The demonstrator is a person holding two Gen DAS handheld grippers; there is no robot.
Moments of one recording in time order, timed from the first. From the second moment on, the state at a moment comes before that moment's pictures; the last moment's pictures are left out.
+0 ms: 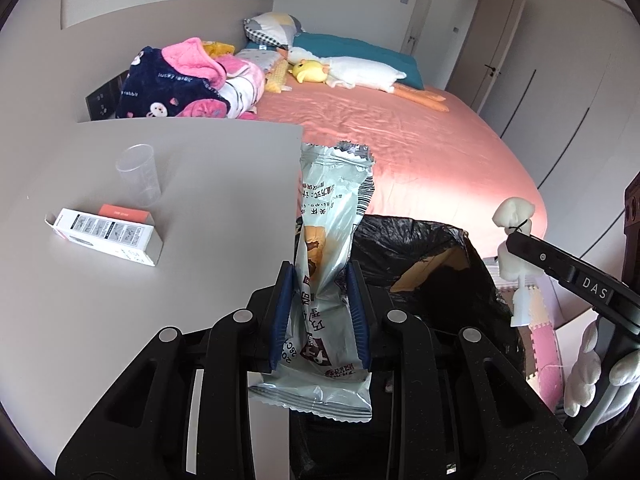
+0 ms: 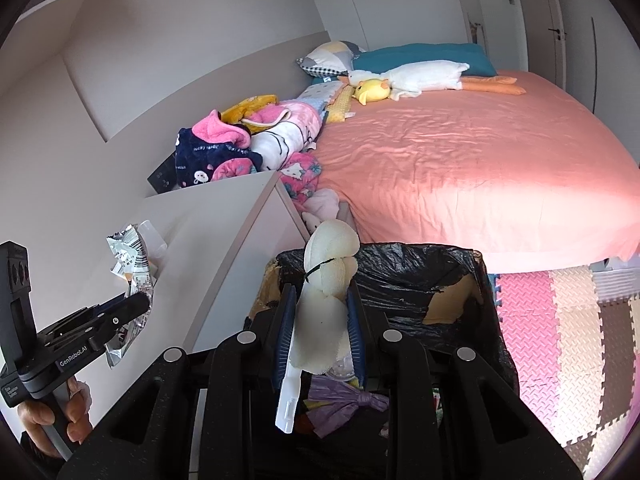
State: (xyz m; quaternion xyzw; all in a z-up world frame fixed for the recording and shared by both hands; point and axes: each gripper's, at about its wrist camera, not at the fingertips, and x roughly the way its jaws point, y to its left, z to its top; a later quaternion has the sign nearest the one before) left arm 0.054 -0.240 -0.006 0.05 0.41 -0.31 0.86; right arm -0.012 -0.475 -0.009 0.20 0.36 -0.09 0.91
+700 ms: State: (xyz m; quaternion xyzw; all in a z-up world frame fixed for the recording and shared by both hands) left arm 0.031 -0.303 -0.019 0.07 0.43 -0.40 0.81; right arm -0.038 -0.518 -0.014 0.22 0.35 -0.13 0.90
